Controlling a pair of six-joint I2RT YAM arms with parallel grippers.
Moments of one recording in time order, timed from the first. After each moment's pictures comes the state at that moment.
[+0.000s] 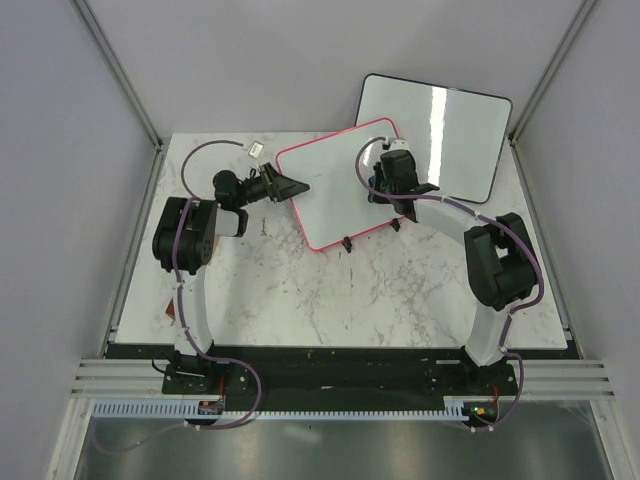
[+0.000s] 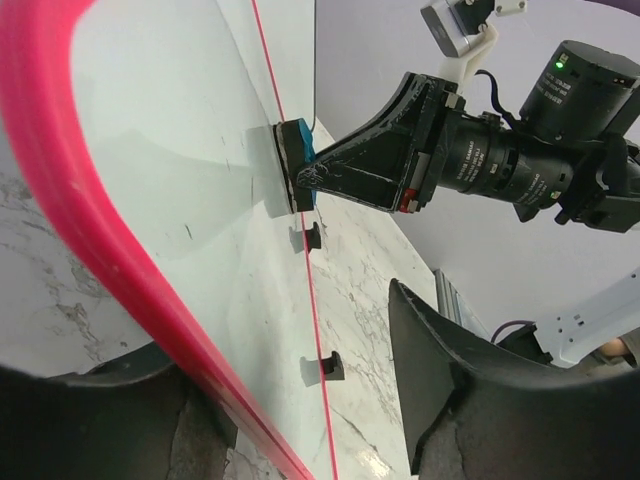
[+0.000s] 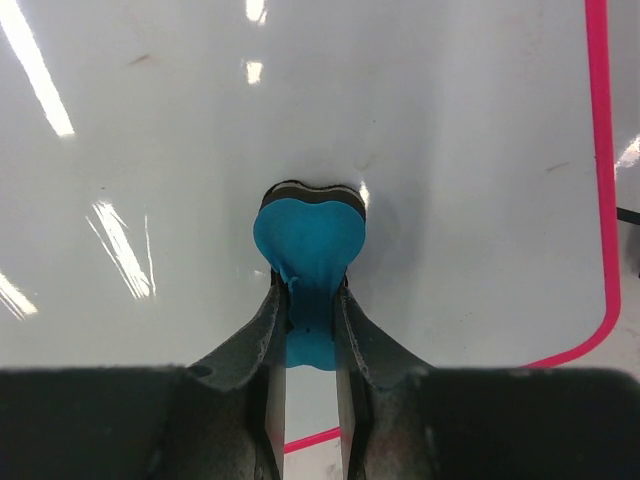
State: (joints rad) left arm -0.13 2.21 1.14 1.29 1.04 -1.03; right arm 0.40 1.88 1.30 -0.06 0.18 0.34
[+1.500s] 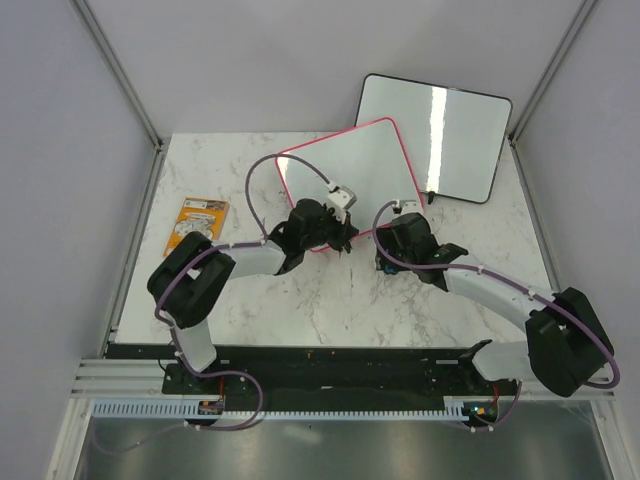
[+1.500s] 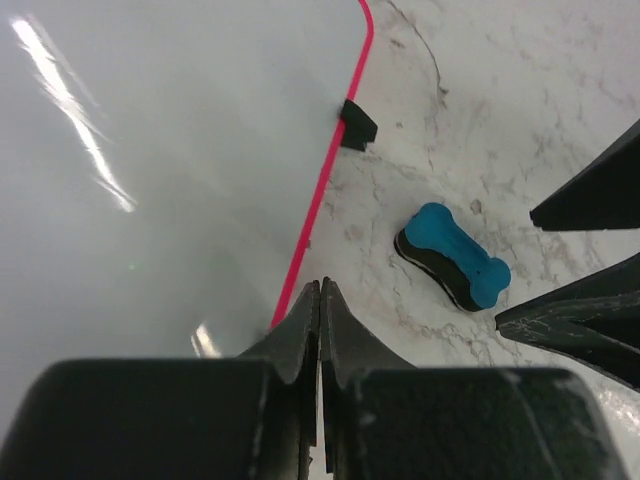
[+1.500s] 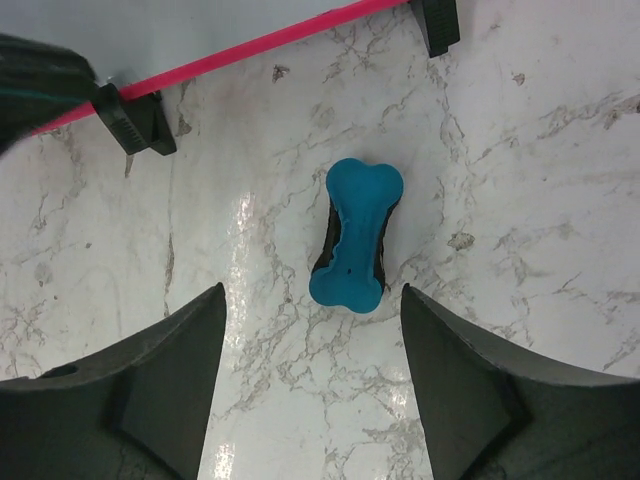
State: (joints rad) left arm -0.68 1.78 0.90 0.57 0.26 -0.11; right arm 0.59 1.32 0.75 -0.25 0.21 0.44
